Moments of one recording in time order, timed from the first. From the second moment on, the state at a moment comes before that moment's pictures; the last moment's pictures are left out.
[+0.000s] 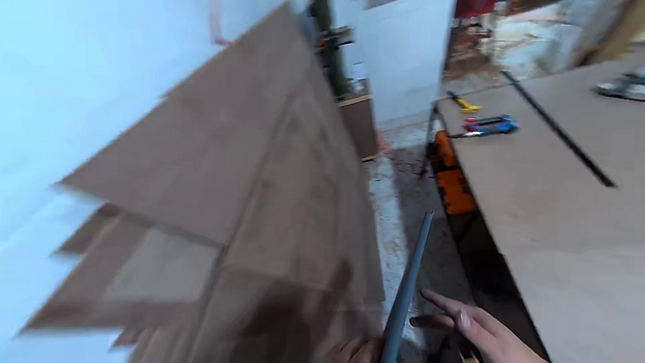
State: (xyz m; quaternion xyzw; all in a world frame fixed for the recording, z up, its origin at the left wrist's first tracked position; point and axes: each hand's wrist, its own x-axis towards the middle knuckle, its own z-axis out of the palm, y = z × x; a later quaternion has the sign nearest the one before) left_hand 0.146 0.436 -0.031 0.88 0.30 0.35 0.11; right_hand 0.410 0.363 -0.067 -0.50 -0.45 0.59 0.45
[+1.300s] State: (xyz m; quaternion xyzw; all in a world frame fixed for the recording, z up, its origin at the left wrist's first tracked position) left_hand 0.821 0.673 -0.254 0.90 -0.20 -0.12 0.37; right_hand 0.823 0.482 -0.245 -0.74 0.21 0.25 0.59
